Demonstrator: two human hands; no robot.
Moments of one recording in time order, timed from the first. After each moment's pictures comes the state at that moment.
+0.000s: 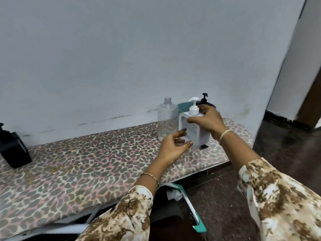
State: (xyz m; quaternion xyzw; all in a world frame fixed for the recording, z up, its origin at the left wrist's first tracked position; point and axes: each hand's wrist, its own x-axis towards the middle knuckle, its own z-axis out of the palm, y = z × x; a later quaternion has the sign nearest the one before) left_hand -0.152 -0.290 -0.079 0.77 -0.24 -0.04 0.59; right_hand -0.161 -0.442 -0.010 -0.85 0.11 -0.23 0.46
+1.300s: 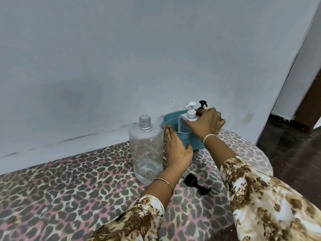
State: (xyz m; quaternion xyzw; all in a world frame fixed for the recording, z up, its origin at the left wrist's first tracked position) left_hand 0.017 -0.433 -0.114 0.88 -0.14 0.06 0.45; right_hand 0.043 -0.543 -0.066 -0.87 0.28 -0.32 0.23
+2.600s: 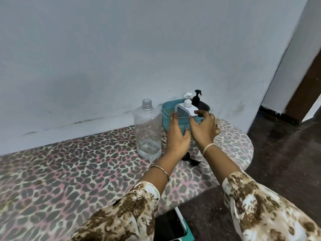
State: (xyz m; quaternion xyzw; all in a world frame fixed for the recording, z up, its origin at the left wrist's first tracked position) left_hand -0.049 -0.408 -0.086 0.81 -0.20 0.04 0.55; right_hand -0.043 -0.505 -0.084 -0.80 0.29 -0.35 0.39
